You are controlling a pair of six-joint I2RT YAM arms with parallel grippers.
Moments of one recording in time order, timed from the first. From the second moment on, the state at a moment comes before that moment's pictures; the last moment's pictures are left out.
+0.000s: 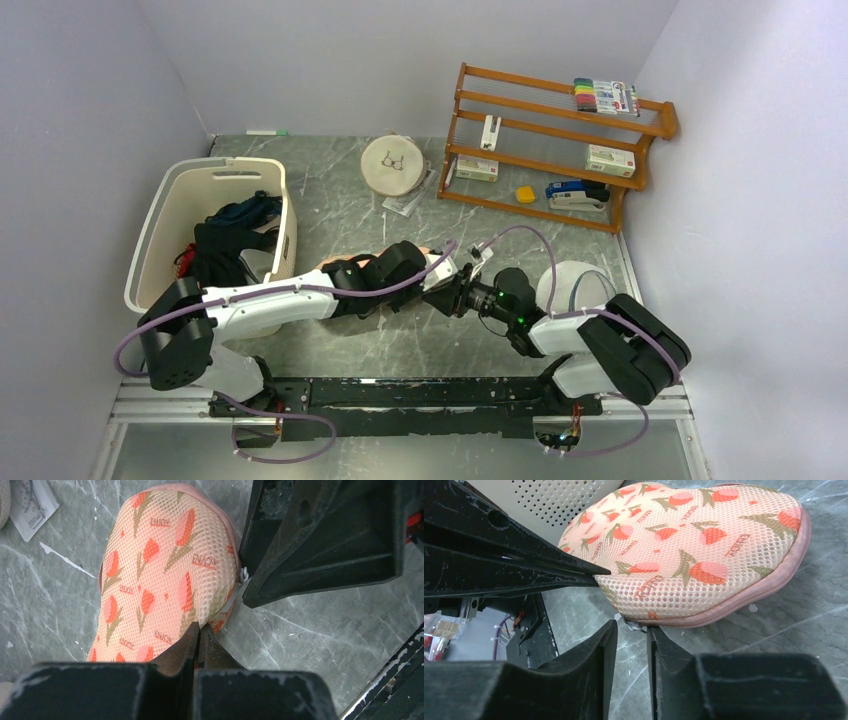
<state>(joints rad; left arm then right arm) -1.08 1.44 0.97 -0.34 -0.20 0.16 0.65 1.35 0.15 1.03 -0.42 0.56</state>
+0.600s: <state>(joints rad) -1.08 1.45 0.97 -0.34 -0.19 0.16 0.65 1.29 0.18 0.91 -0.35 0.54</state>
